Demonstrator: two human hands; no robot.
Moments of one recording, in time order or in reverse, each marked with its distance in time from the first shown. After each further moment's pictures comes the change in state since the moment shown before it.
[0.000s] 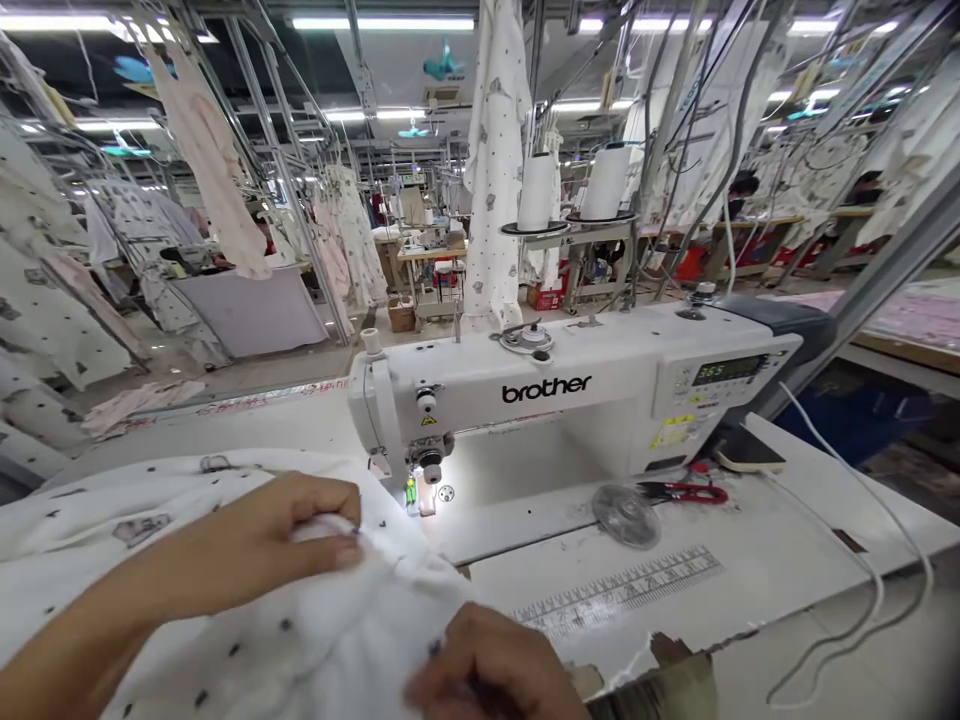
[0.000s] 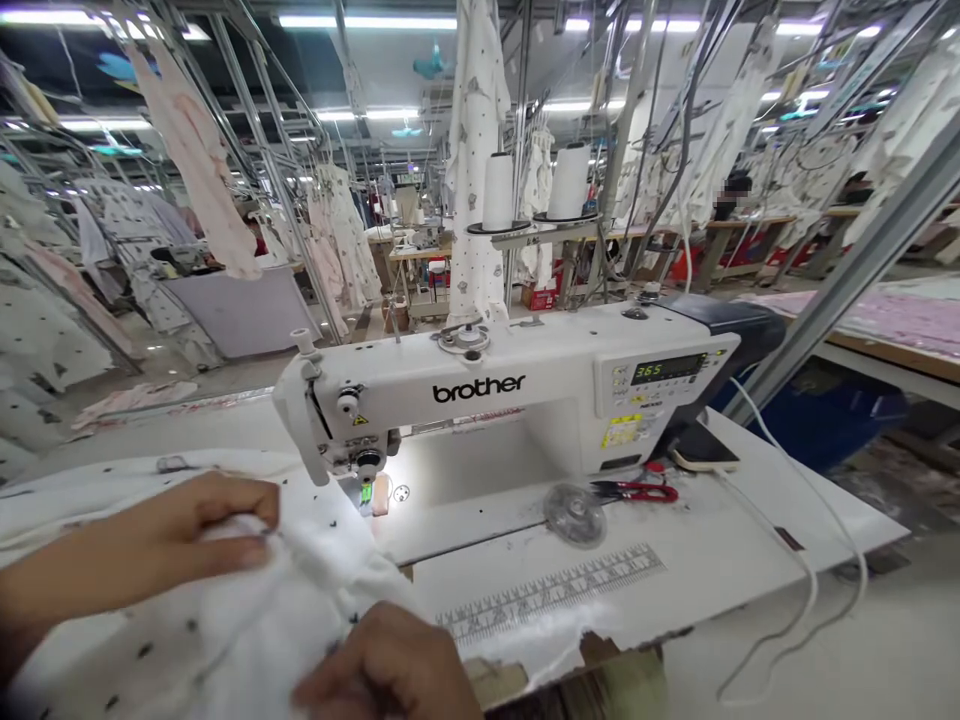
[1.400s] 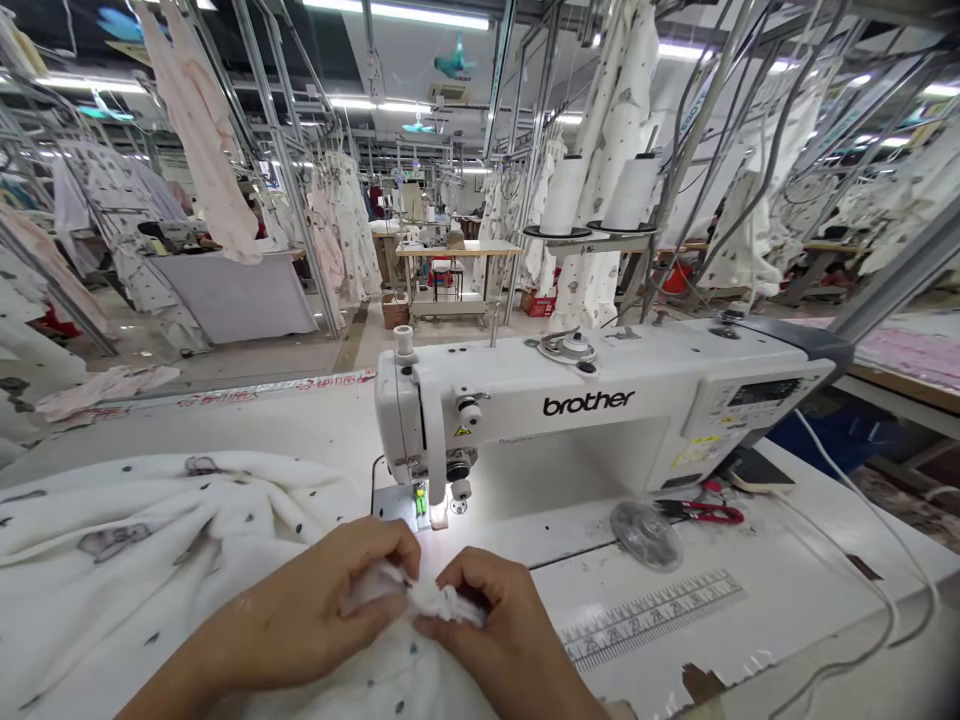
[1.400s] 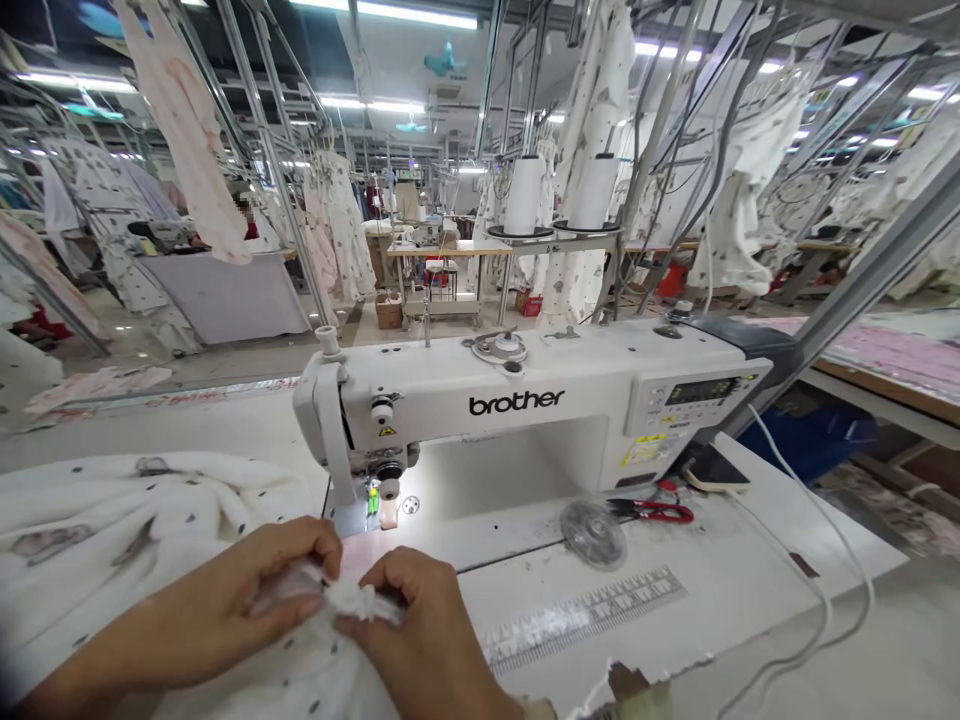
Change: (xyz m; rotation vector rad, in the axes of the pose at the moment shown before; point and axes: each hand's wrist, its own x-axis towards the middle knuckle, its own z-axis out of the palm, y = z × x) left_hand 0.011 -0.046 0.047 -0.037 -0.001 0.129; right_hand 0.061 0.007 0.015 0.048 0.260 0.242
